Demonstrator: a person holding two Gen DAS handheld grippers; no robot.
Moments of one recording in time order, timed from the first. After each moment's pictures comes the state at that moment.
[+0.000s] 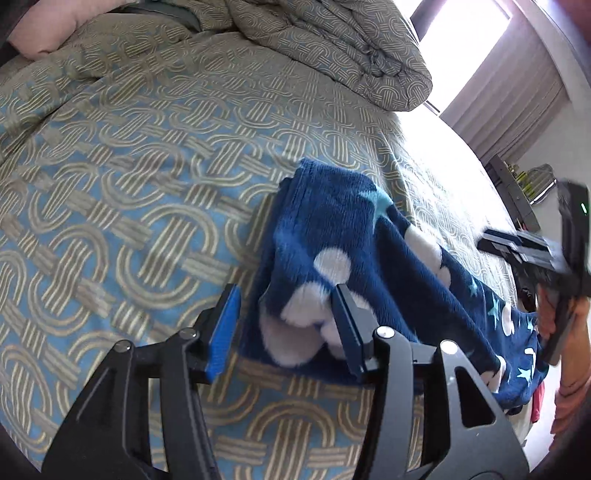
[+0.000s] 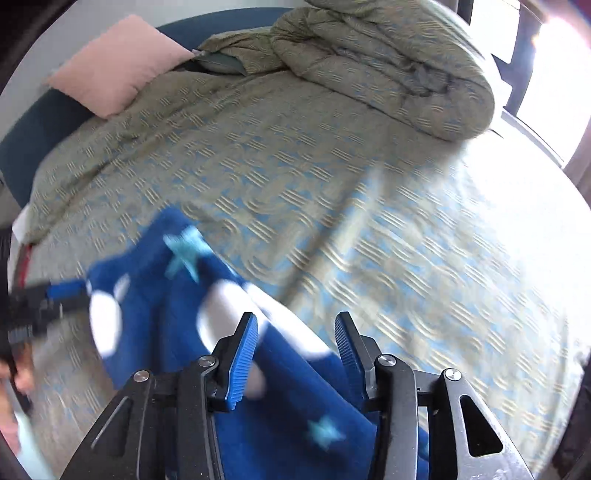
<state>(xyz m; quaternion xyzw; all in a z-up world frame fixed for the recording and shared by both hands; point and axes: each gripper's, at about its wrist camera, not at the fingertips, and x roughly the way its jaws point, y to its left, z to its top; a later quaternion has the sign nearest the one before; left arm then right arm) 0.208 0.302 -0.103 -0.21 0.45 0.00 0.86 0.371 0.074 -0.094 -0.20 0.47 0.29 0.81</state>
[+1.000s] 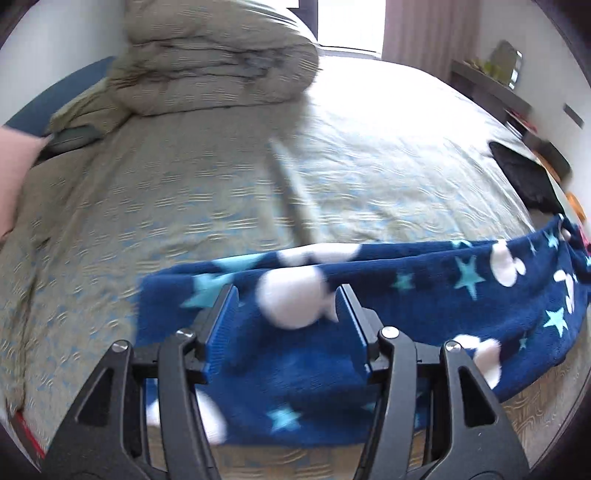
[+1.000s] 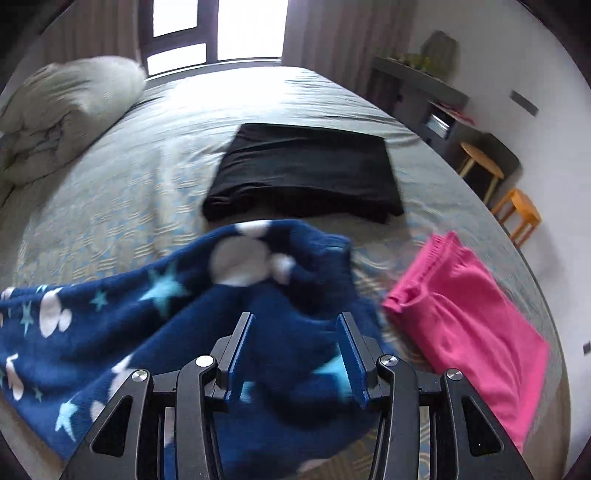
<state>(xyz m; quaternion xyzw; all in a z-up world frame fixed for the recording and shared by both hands) 0.251 0.124 -0.035 0.04 0.45 -0.05 0.89 0.248 -0.422 -0.055 0.02 0.46 -0.15 0.88</state>
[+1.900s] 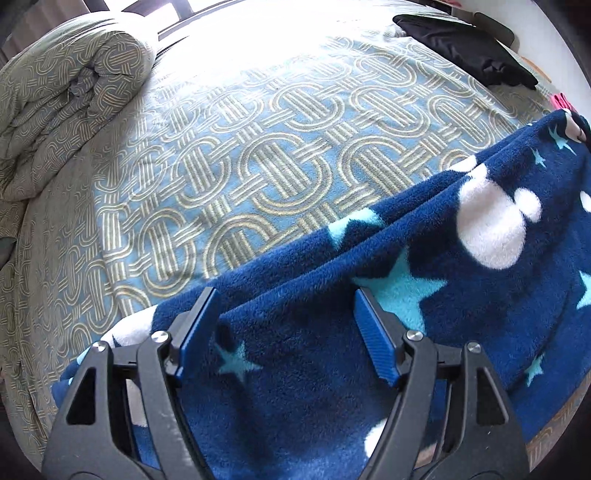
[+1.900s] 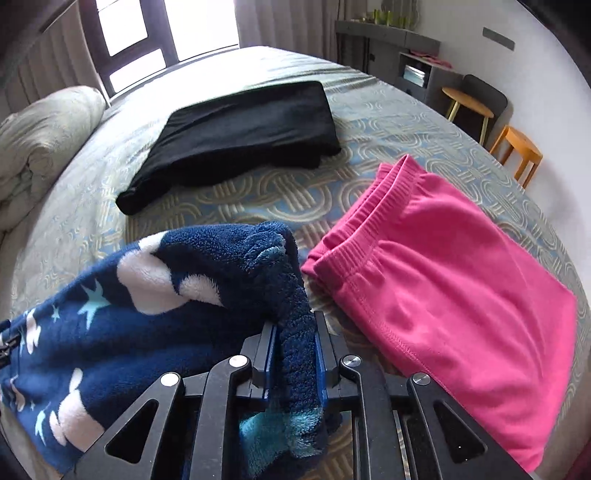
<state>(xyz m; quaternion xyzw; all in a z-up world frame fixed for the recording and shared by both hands) 0.306 -0.056 -0.103 0.22 0.51 -0.16 0.82 0.235 -0.501 -0.105 0.10 0.50 -0.15 0.85</state>
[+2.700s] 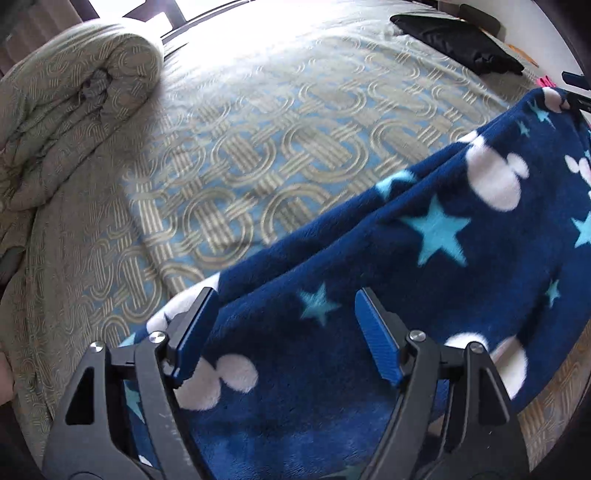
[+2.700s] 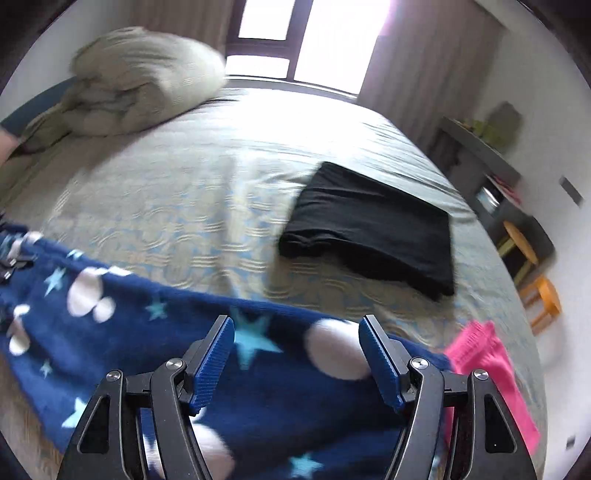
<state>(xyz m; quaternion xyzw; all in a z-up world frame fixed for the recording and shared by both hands) 0.295 0.007 -0.092 0.24 0.51 -0.17 0.81 0.272 -0.334 -0.049 -0.13 0.42 0.02 0.90</state>
